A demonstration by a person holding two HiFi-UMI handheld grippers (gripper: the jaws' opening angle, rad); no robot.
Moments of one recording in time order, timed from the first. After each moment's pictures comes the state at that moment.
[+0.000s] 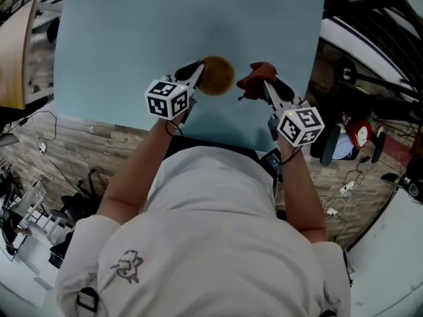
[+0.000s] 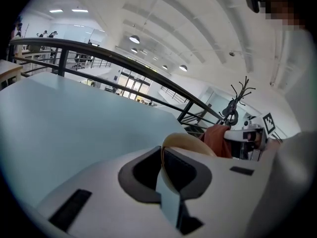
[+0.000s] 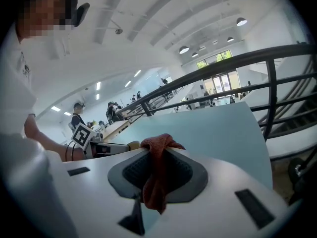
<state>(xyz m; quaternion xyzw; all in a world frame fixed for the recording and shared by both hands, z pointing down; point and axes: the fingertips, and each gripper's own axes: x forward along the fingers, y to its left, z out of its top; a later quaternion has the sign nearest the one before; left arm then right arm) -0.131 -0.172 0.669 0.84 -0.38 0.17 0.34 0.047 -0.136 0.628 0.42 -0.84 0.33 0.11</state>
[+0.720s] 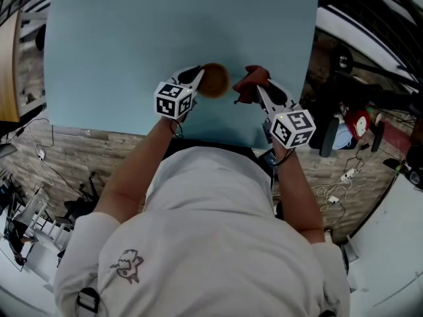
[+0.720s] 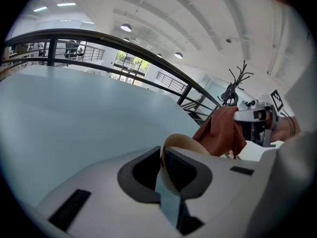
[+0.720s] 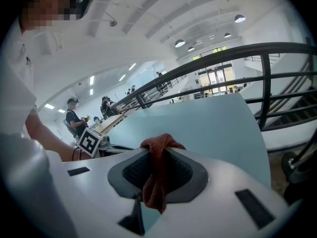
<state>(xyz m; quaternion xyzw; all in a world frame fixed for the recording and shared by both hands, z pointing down) -0.124 -0.163 0.748 0.84 -0.34 0.23 0.34 0.038 -0.126 0.662 0.44 -0.81 0.35 0.15</state>
